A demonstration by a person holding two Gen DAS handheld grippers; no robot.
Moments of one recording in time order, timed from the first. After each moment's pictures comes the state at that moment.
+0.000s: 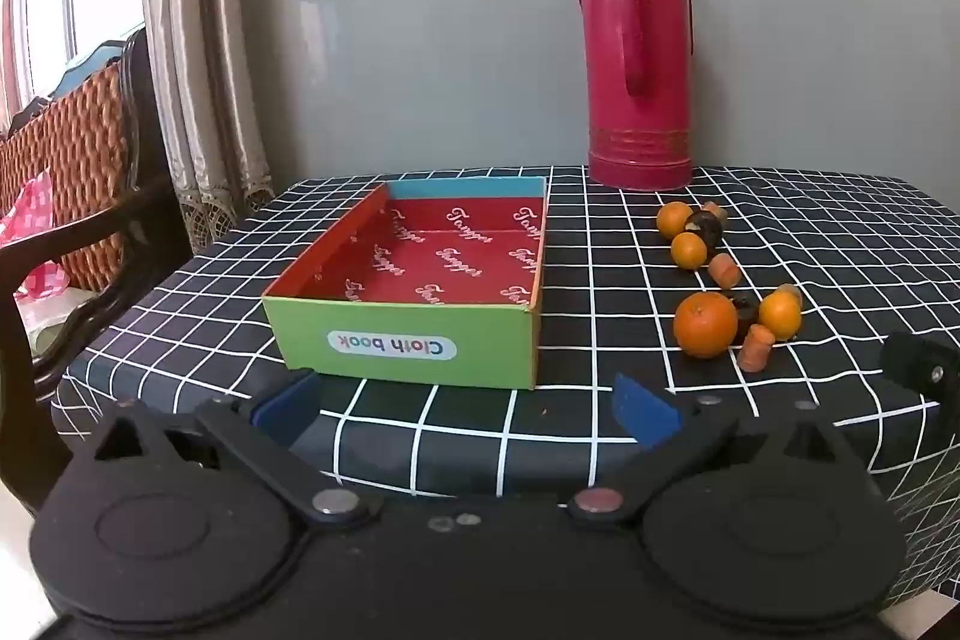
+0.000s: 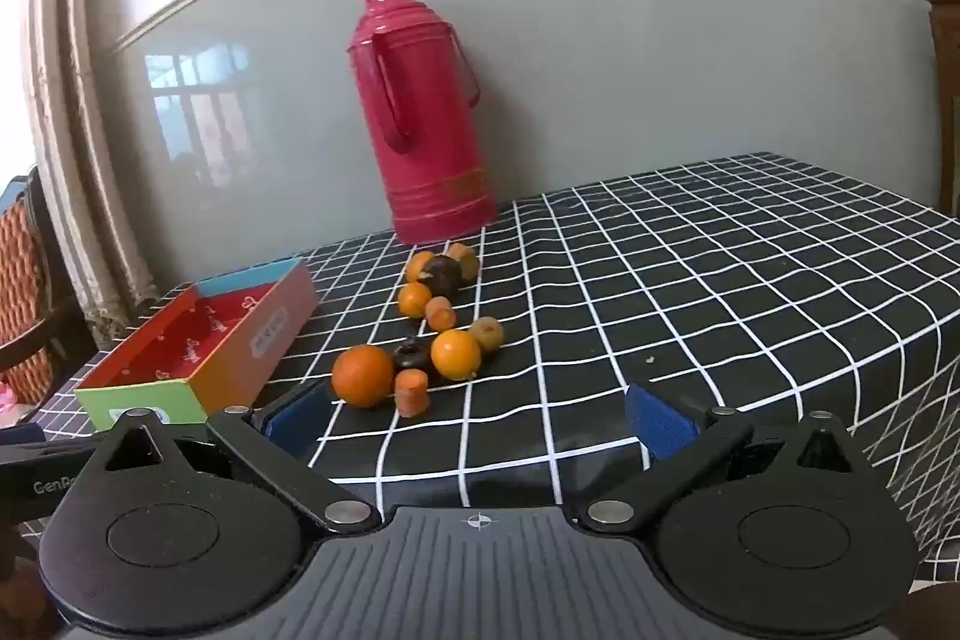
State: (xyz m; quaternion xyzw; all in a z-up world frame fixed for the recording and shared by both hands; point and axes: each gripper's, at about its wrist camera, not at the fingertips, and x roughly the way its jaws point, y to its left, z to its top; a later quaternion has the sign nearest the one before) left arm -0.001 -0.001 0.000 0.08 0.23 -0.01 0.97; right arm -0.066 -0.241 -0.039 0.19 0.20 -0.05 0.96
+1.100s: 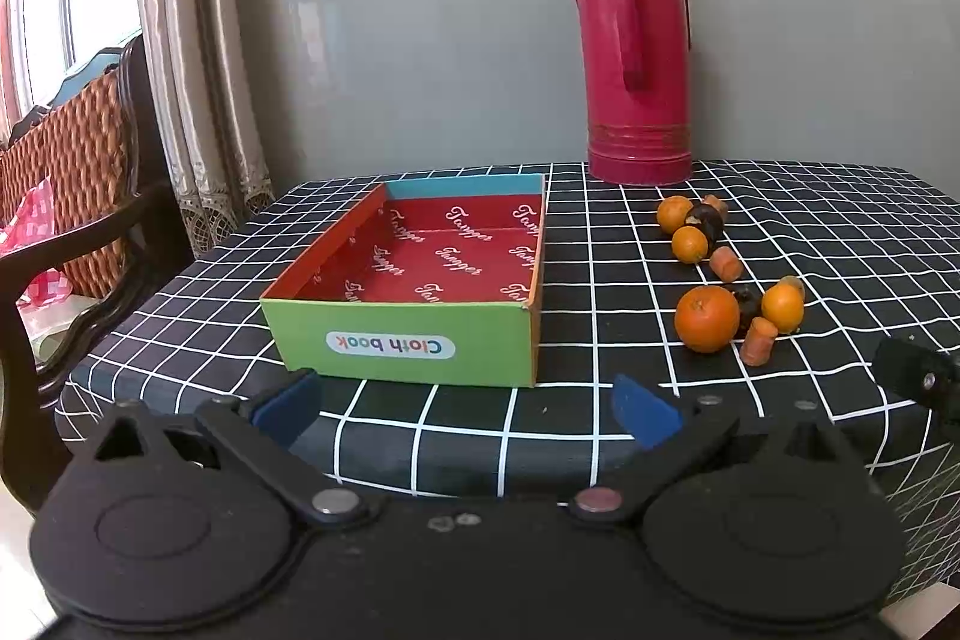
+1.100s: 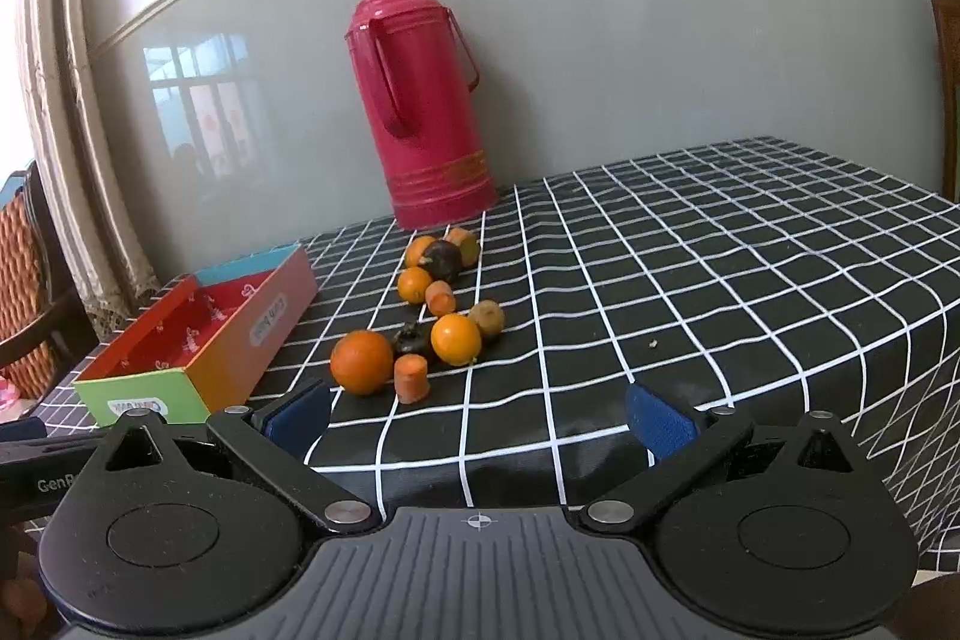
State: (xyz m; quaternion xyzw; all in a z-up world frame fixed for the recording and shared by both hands) left arm 0.001 -0.002 -0.004 0.08 0.24 -0.02 0.97; right arm -0.063 -0.241 -0.043 0.20 0.21 -0.04 0.96
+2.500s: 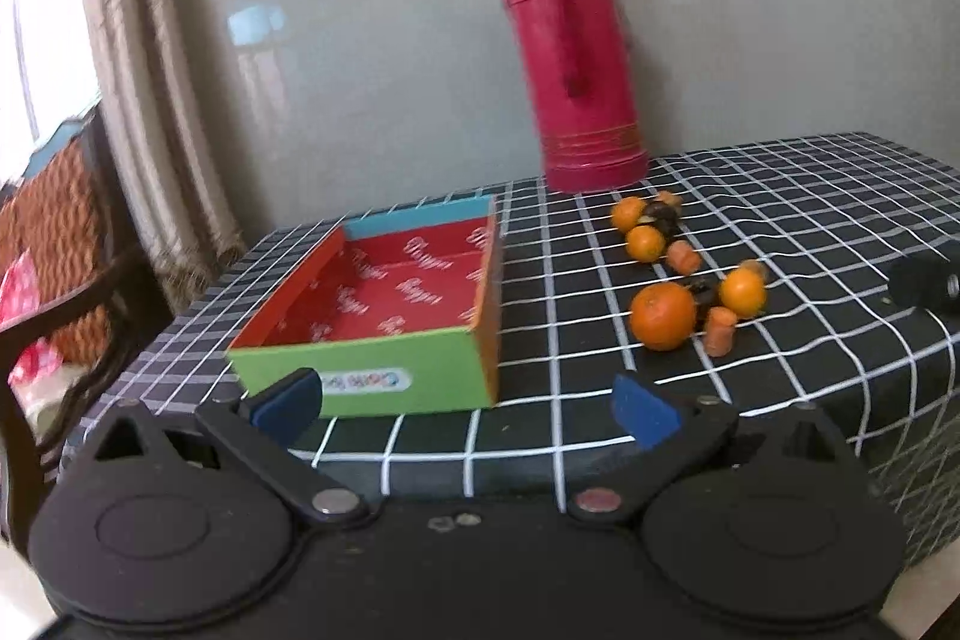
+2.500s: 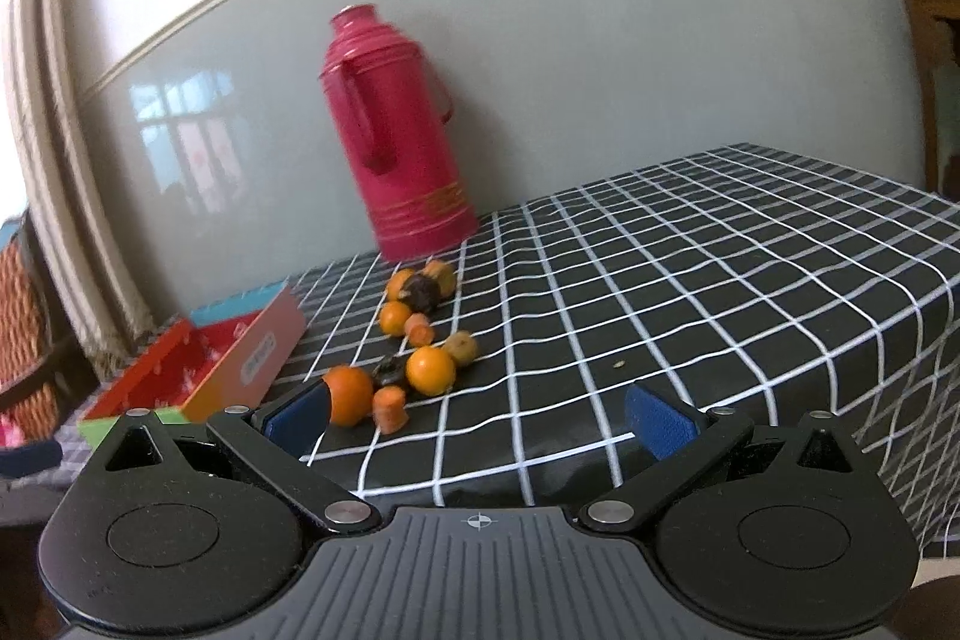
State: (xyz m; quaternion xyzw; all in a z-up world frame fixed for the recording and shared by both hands) left arm -0.008 -0.028 -0.004 0.15 0.21 -0.06 0.96; right arm -0.079 -0.265 -0.037 0.23 0.18 -0.06 0.95
